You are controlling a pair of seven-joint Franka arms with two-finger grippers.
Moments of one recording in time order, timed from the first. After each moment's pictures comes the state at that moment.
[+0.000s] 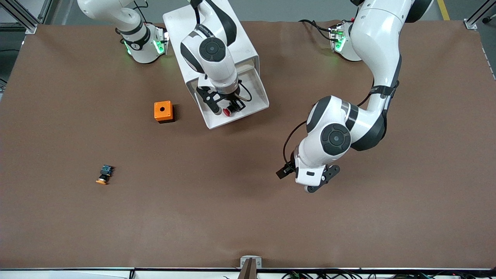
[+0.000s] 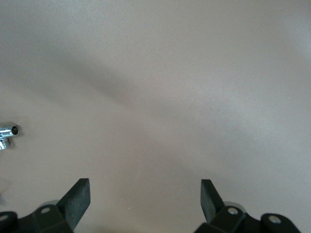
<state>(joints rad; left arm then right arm) -0.50 0.71 0.00 -1.24 -0.18 1.96 -1.05 0.76 0.29 0.08 -1.94 0.11 2.27 1.69</state>
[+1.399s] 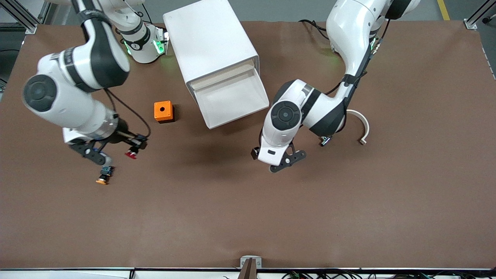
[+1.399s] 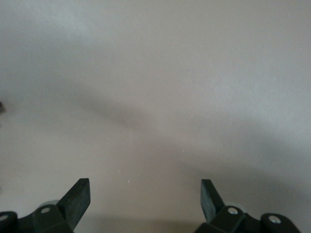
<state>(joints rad) -0.67 0.72 0.00 -1.27 -0.08 1.96 -1.07 0.15 0.23 0.04 -1.69 0.08 1.88 0.60</state>
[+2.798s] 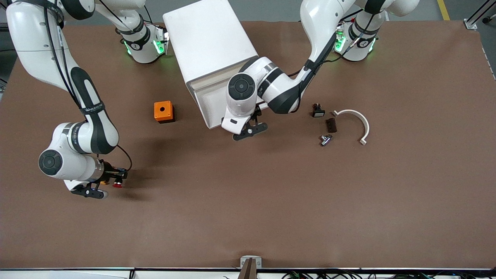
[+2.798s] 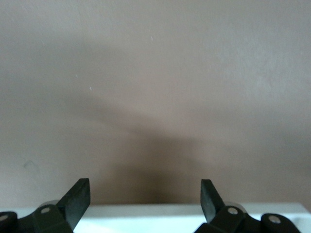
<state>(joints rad) -0.82 0.72 -0.05 -1.32 -0.15 1.98 -1.16 -0.06 0.66 0.04 -1.69 0.00 2.24 0.17</state>
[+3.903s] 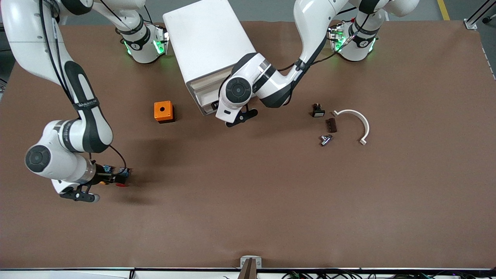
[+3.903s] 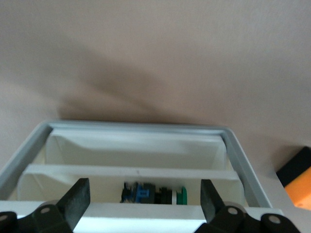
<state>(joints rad) -0.84 0.73 -0.09 -1.35 -0.45 1.92 -1.18 -0.07 0.57 0.05 -1.66 -0.01 2.25 0.12</state>
